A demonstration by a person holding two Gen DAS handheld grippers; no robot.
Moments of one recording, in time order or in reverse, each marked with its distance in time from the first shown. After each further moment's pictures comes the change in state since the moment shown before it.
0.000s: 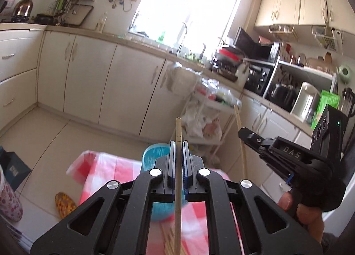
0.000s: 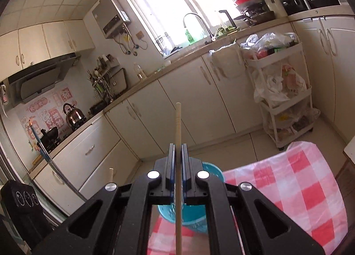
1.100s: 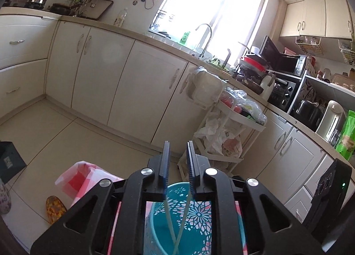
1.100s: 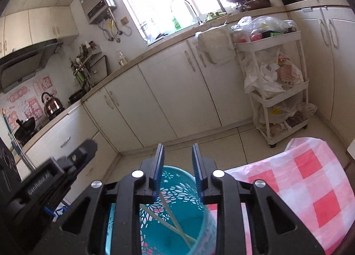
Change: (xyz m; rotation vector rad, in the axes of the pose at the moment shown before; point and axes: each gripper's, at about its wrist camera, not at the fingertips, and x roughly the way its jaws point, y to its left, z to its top) left arm 0.103 0.037 -0.001 -0.088 -0.027 0.121; right arm 0.086 -0.047 -0.037 -0.021 0.049 -0.112
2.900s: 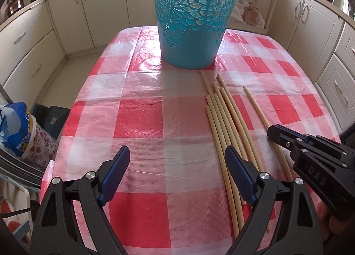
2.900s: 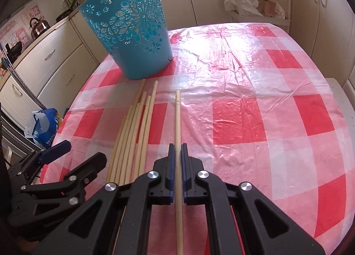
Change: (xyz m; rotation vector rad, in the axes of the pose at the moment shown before) left arm -0.090 -0.010 -0.223 0.327 0.590 0.270; right arm -0.094 -0.050 -0.189 -0.136 0.494 -0.143
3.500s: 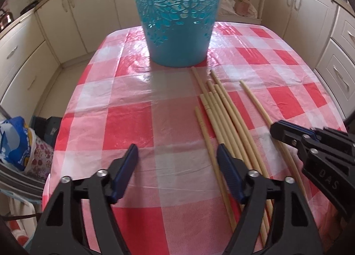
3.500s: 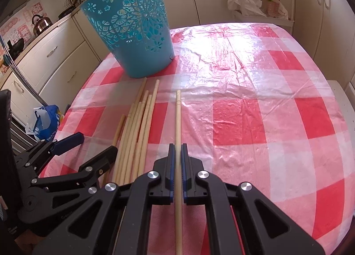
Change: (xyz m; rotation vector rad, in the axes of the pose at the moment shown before) left arm 0.012 -0.010 0.008 0.096 0.003 -0.012; right arm 0.003 0.000 0.005 -0.035 0.015 0.002
